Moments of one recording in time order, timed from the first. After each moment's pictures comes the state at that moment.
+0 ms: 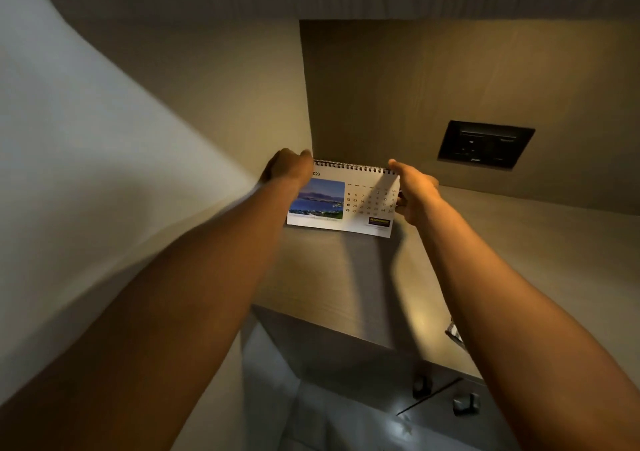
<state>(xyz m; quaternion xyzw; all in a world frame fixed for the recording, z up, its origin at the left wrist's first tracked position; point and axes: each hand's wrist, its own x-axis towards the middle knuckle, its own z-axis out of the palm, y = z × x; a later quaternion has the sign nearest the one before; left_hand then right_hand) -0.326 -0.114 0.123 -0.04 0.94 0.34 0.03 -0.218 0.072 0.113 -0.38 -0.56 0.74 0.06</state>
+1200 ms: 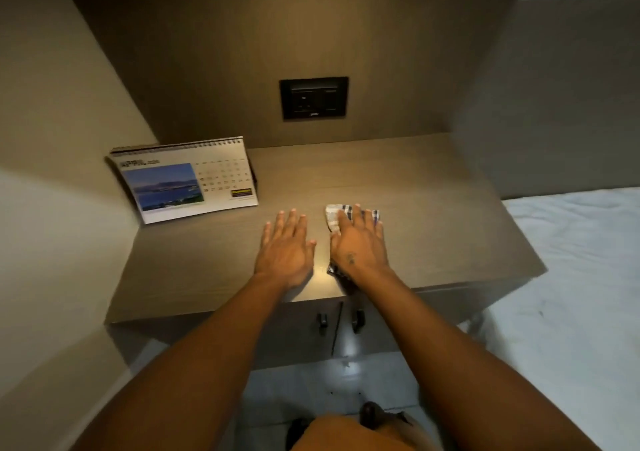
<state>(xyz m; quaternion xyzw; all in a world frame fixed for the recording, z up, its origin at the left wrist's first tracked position) -0.104 -0.004 -0.025 0.40 0.91 0.08 0.06 -0.008 0.123 0.002 -0.33 -0.93 0.16 0.03</state>
